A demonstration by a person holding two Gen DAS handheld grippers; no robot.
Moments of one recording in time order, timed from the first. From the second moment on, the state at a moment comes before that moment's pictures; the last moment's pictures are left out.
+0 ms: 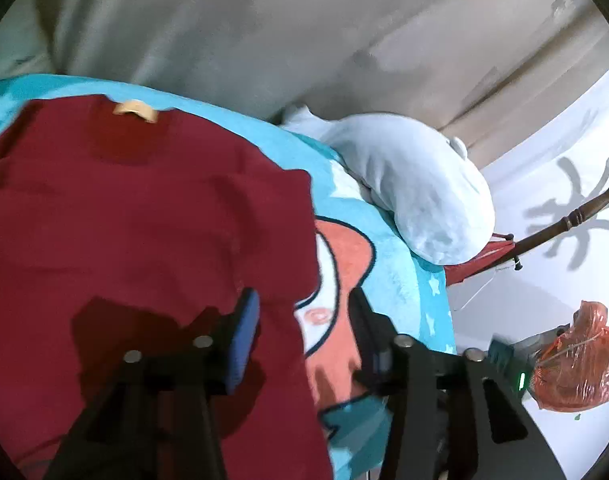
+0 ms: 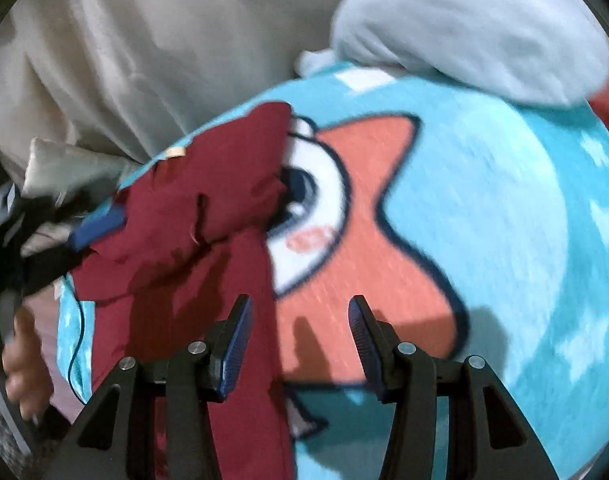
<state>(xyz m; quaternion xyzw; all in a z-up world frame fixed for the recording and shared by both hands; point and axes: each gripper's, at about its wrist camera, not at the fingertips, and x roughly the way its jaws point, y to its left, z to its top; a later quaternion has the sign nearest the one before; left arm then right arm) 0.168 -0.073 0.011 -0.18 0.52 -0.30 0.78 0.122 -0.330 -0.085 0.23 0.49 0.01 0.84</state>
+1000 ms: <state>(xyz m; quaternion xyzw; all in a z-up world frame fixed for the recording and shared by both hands) 0.226 0.156 -0.064 -0.21 0.53 -0.09 0.82 0.262 -0.250 -0.061 0.05 0.49 -0.09 0.86</state>
